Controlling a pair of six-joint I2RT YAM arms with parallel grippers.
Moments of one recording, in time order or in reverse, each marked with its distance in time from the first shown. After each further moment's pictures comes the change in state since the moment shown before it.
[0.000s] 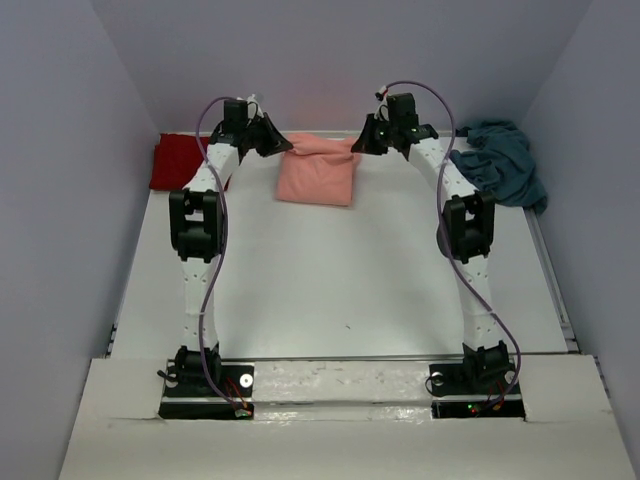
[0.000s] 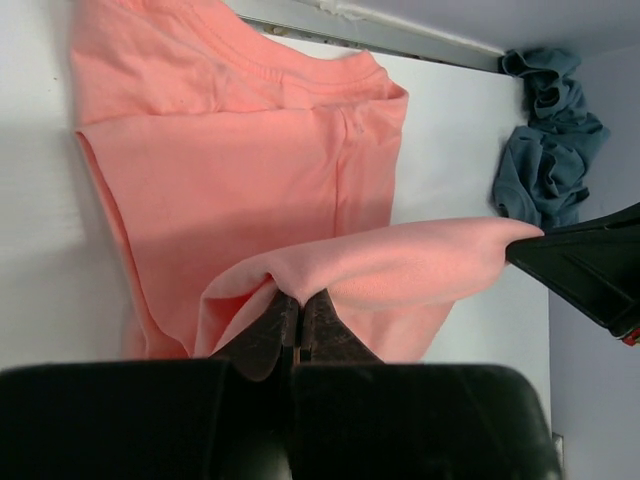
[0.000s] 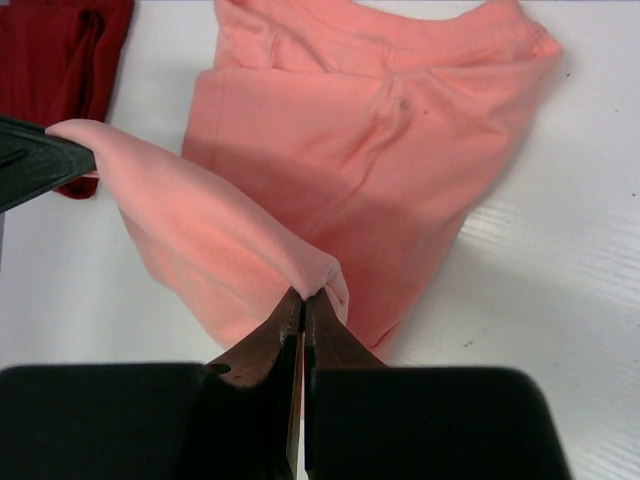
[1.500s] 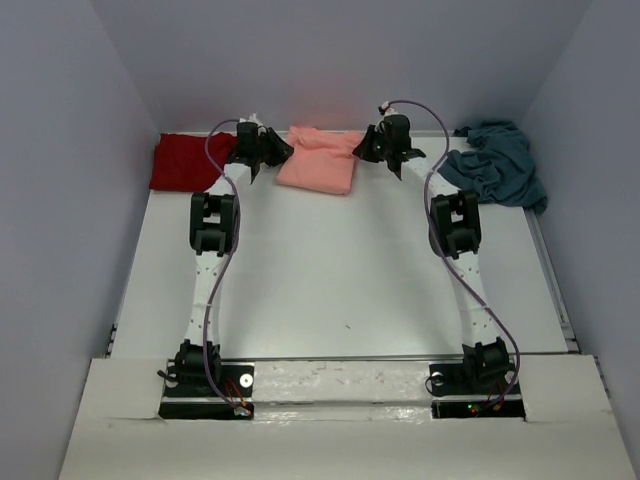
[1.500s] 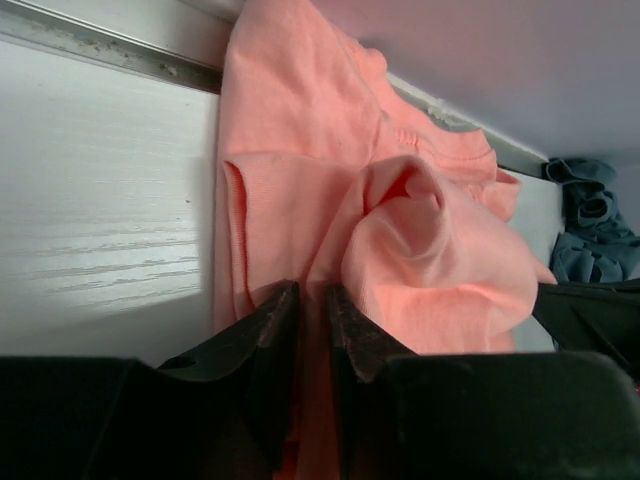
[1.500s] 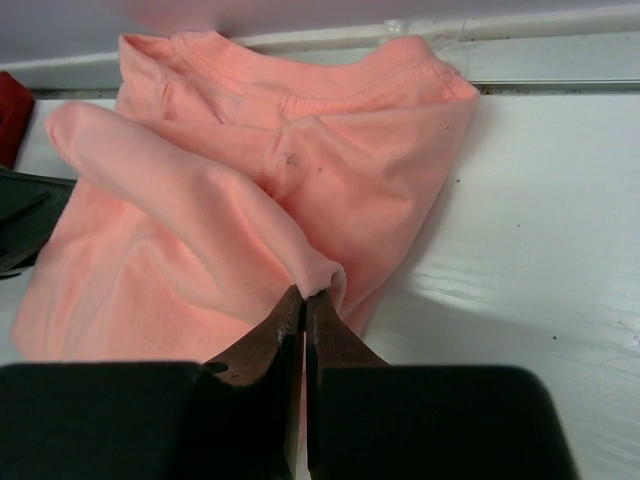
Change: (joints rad) left arm -0.004 0.359 0.159 0.338 -0.120 -0.181; right arm -0.021 0.199 -0.074 0.457 0.102 0.033
